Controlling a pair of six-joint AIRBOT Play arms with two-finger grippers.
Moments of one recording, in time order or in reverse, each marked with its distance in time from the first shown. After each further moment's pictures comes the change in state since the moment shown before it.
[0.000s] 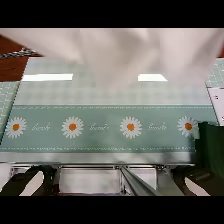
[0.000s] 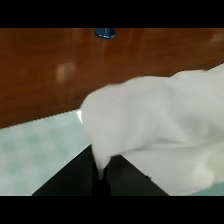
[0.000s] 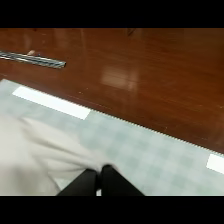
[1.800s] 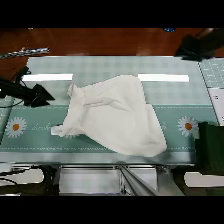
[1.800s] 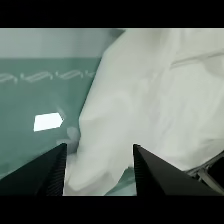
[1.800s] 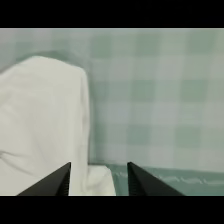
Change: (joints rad) left arm 0.245 -0.573 -0.850 -0.042 -0.026 0.188; right arm -0.425 -0.499 -0.343 0.180 -0.014 0.012
